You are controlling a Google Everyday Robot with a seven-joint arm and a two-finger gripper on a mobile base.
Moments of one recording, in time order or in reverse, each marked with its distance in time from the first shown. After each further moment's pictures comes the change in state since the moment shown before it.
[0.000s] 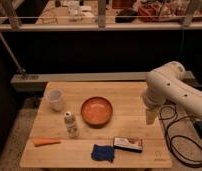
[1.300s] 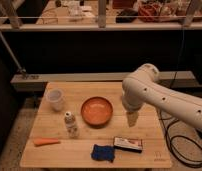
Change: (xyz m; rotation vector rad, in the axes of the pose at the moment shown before) arm -0.095 0.009 -0.003 0.028 -0.049 -0.200
